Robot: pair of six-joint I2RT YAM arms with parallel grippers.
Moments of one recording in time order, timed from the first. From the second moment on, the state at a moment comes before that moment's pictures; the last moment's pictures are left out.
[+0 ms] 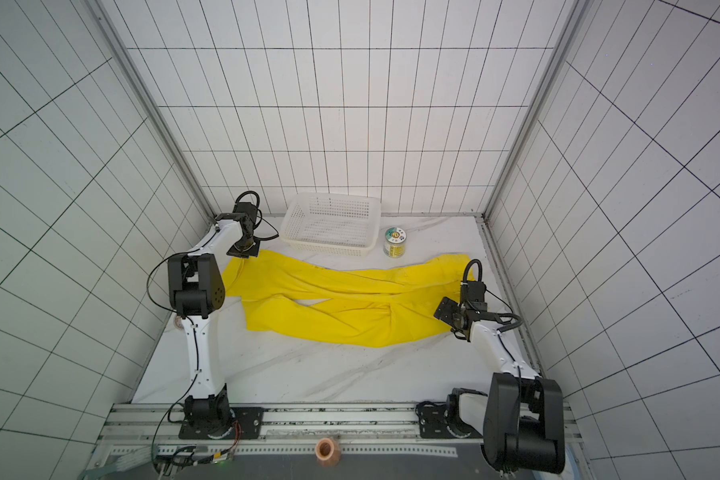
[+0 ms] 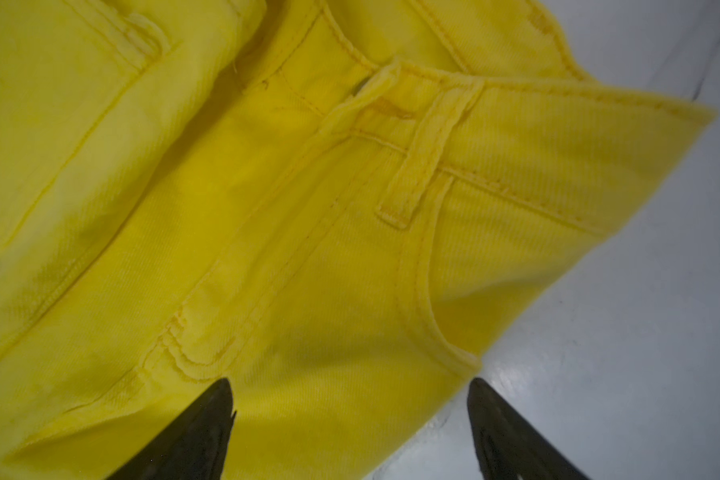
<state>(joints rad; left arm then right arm) 0.01 2.31 1.99 -1.02 -0.38 0.05 -0.10 1.18 0.55 -0.38 0.00 0.42</state>
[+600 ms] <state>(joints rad) 0.06 2.43 2.23 -1.07 -0.61 0.05 -0.10 1.18 0.55 -0.38 0.01 0.39</state>
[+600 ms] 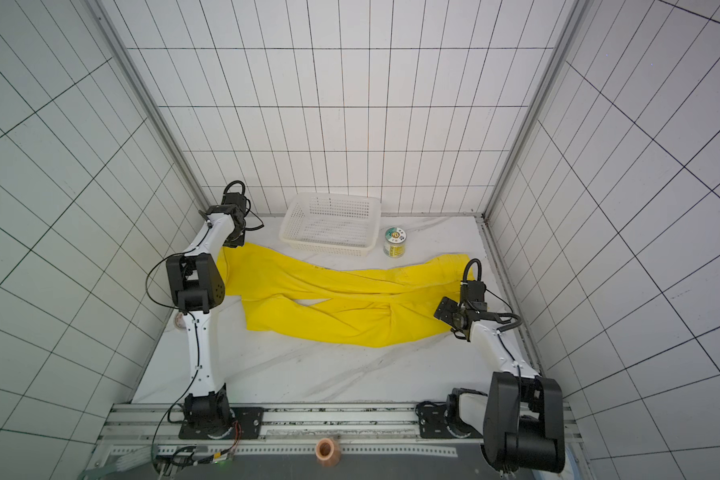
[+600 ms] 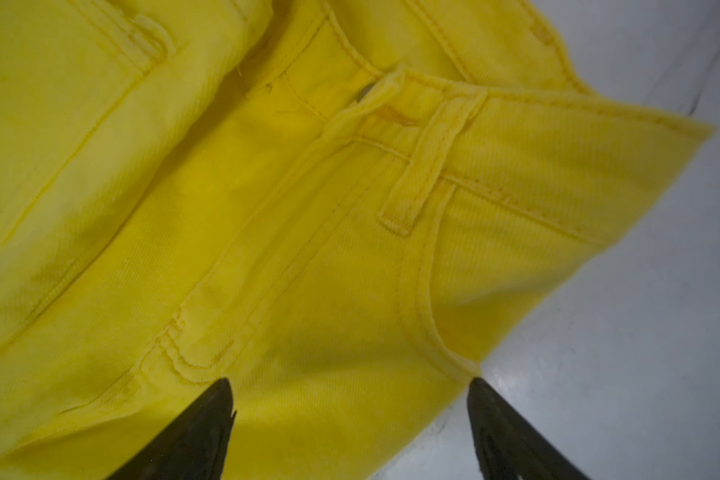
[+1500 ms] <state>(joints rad) -0.04 1.82 1.54 -1.10 -0.18 -0.19 -0.19 1.26 0.62 -0.42 0.08 0.32</state>
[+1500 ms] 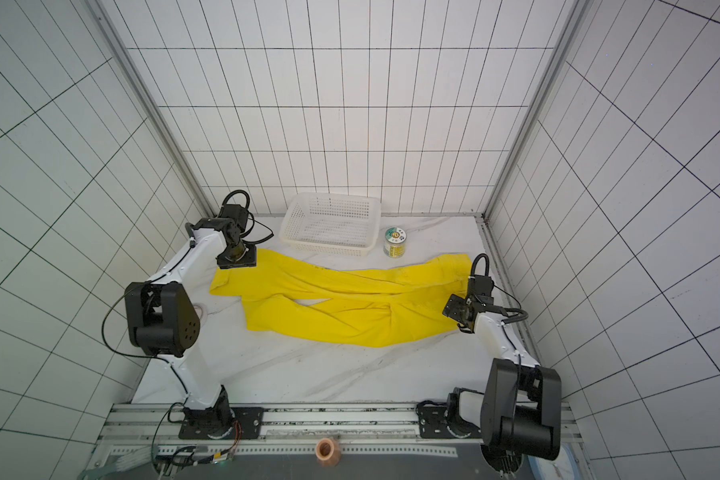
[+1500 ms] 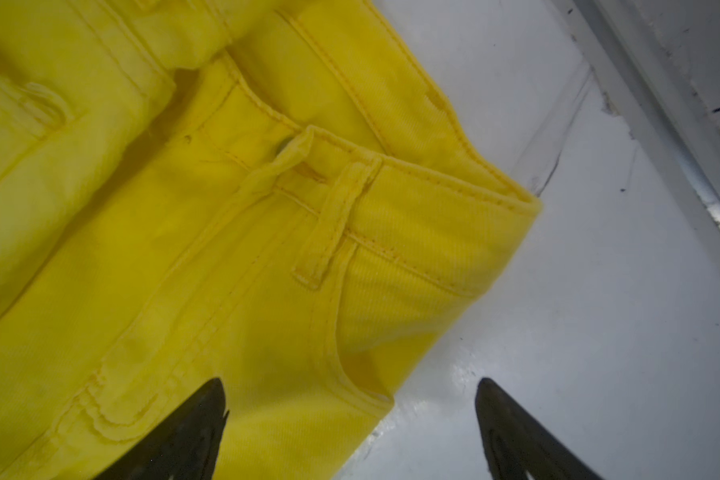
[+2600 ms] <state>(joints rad) -0.09 1.59 0.99 -0.95 0.07 -0.43 -0.19 1.23 0.63 -0.43 0.02 0.33</state>
